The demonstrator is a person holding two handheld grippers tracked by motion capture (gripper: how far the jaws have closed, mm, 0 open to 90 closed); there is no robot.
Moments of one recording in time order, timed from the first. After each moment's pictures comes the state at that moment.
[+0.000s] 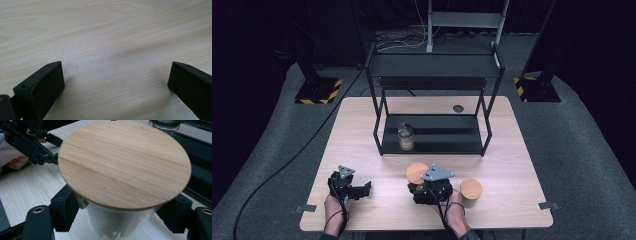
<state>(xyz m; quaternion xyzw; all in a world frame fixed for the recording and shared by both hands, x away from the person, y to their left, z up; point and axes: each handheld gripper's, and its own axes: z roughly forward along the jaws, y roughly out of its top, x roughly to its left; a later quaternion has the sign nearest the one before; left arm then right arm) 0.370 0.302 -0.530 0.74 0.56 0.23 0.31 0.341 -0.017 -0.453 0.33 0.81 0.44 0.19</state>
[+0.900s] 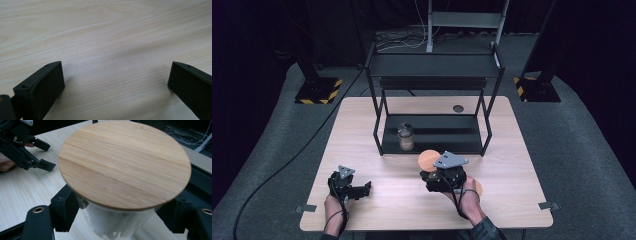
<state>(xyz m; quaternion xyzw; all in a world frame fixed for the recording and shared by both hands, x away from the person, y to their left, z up) 0.370 0.302 -0.530 0.74 0.56 0.23 0.31 0.360 -0.050 -0.416 0.31 0.82 0.43 0.22</state>
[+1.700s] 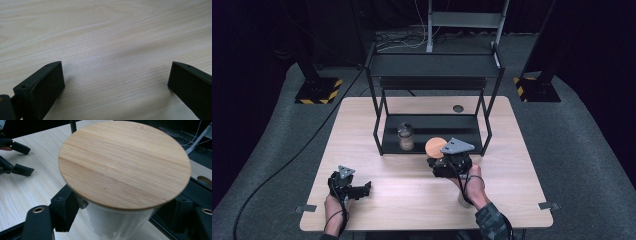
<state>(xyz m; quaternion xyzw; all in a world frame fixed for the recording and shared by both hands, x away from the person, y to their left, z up) 0.370 0.302 -0.530 0.74 0.56 0.23 0.31 0.396 -0.066 -0.410 0.32 0.81 0.43 0.23</state>
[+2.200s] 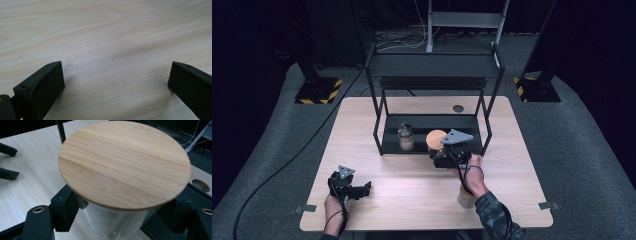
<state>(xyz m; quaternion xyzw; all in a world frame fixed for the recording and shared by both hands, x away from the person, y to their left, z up) 0.370 0.302 -0.530 0.74 0.56 0.23 0.31 0.425 -0.068 -0.409 0.32 0.82 0.42 0.24</state>
